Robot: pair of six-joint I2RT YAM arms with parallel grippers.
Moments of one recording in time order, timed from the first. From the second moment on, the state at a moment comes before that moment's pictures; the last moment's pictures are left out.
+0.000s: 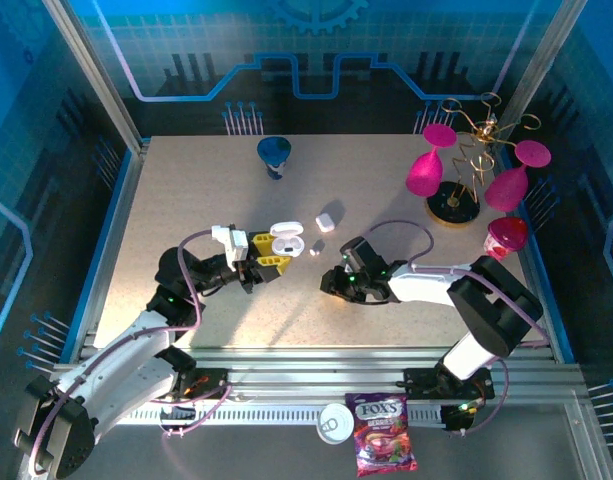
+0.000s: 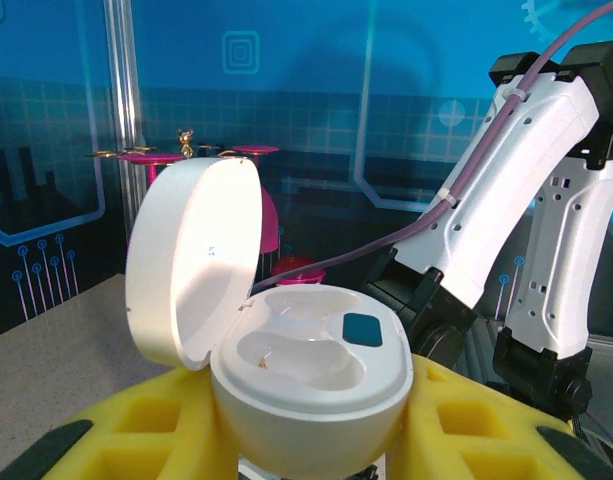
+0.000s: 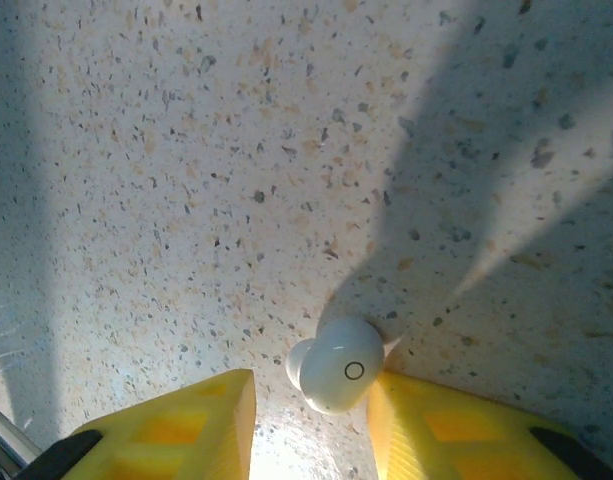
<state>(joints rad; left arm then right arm) -0.46 0.84 0.42 0.65 0.75 -0.20 0.70 1.59 0.67 -0.05 -0.25 0.99</state>
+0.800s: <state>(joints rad) -0.46 0.85 0.42 0.65 0.75 -0.19 0.65 1.63 0.71 -0.08 -0.27 1.03</state>
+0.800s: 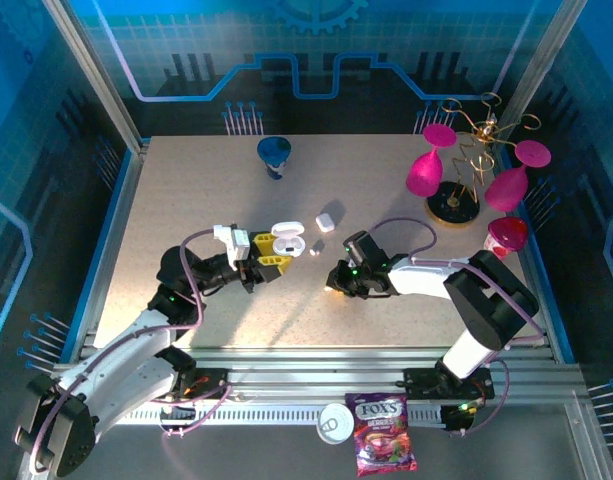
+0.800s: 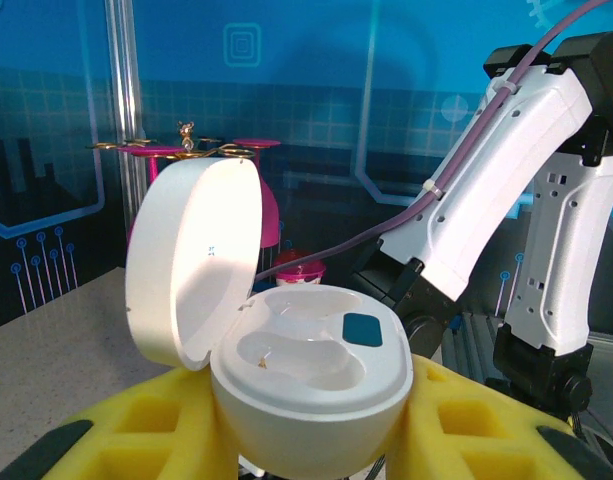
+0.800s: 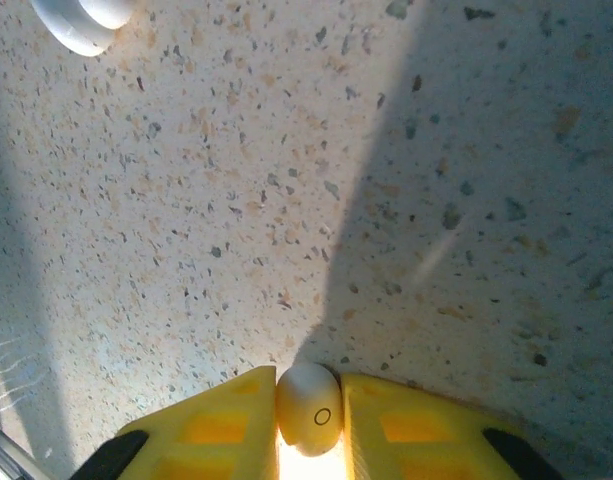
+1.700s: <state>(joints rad) -0.46 0.89 0.42 0.63 0.70 -0.18 0.67 1.54 1.05 -0.81 0.25 0.65</state>
